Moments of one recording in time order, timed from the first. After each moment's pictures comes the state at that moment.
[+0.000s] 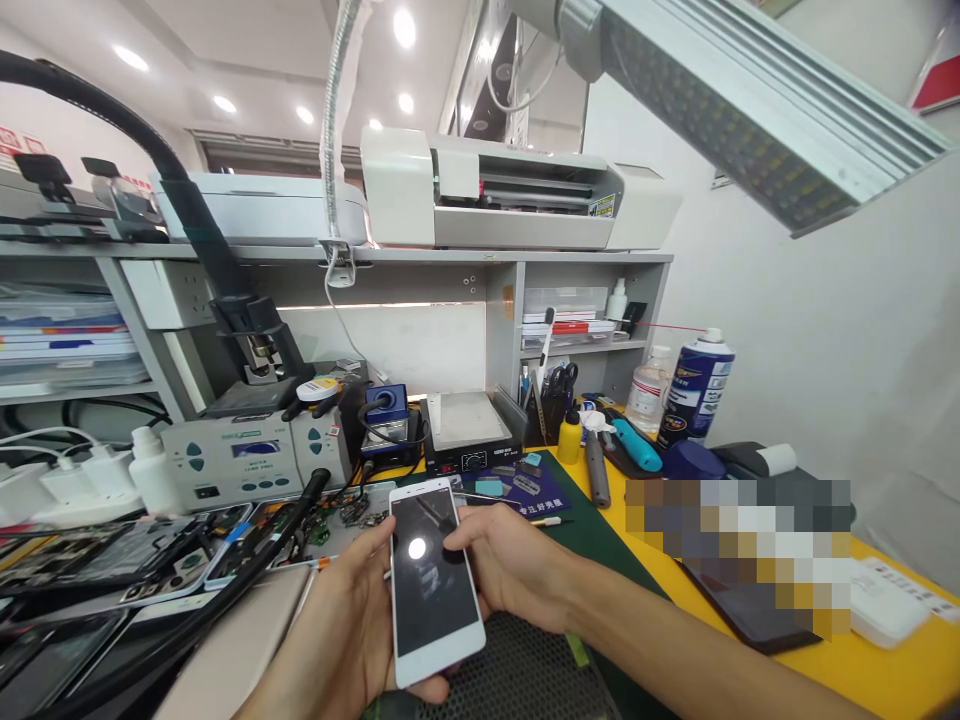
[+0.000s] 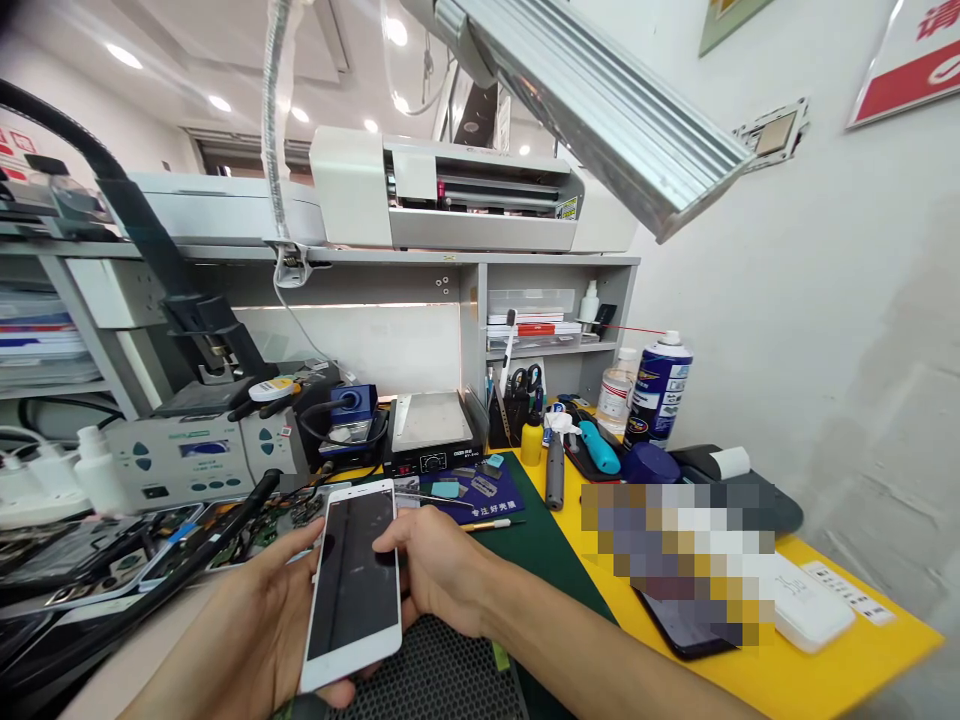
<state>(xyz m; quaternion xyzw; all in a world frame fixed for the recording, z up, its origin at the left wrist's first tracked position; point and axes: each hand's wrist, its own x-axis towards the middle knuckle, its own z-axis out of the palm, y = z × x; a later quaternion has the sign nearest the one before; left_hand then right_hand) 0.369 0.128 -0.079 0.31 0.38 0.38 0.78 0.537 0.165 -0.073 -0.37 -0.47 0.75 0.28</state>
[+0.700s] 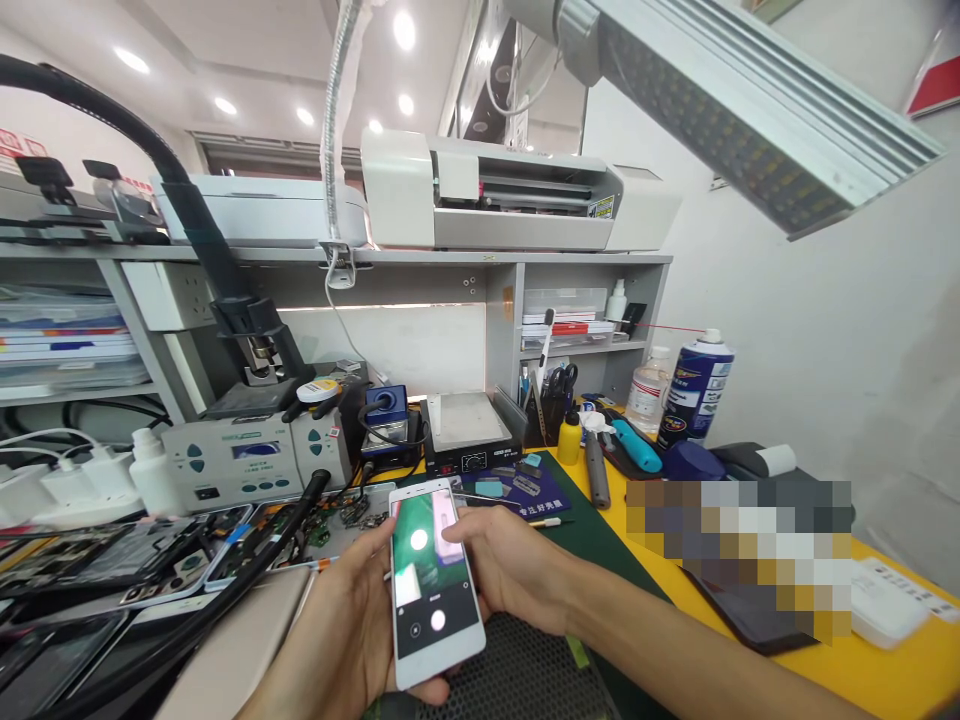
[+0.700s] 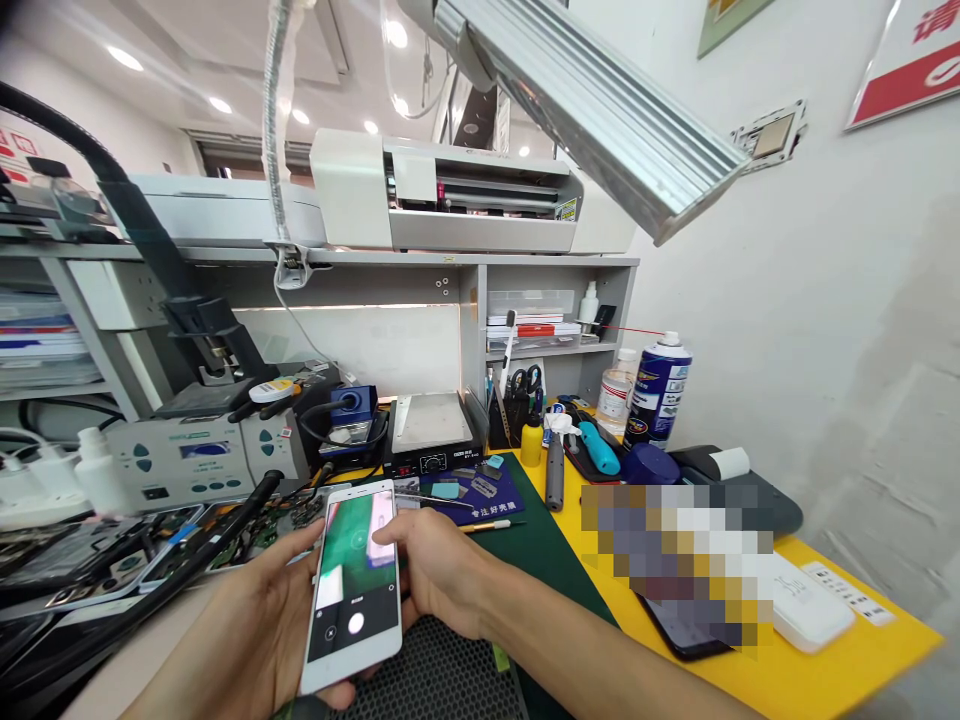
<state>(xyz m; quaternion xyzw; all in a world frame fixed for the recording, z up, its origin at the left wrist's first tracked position) 0.370 0.128 -0.080 0.32 0.39 0.38 0.78 0.536 0.167 -0.078 -0.37 -0.47 0.75 0.28</state>
